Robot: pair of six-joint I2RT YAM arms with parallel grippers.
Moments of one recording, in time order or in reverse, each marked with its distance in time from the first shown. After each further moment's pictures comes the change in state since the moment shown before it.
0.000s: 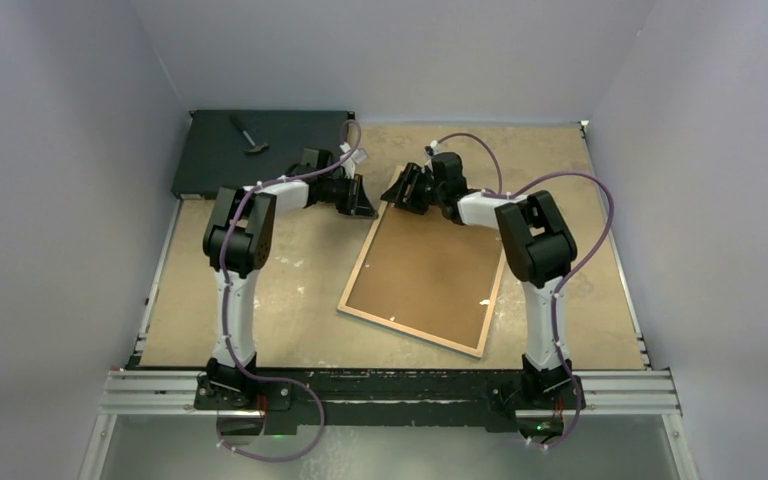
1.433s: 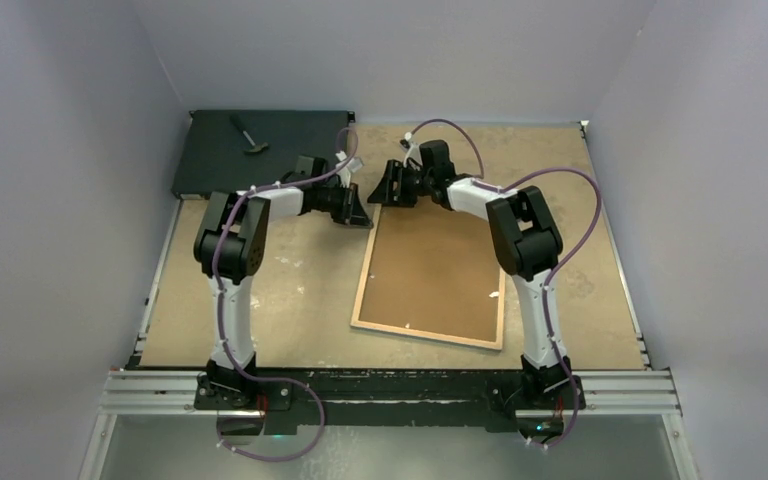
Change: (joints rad) left arm 0.012 -0.067 -0.106 -0.002 0.017 0.036; right arm 0.019 0.107 0.226 -0.162 -0.194 -0.218
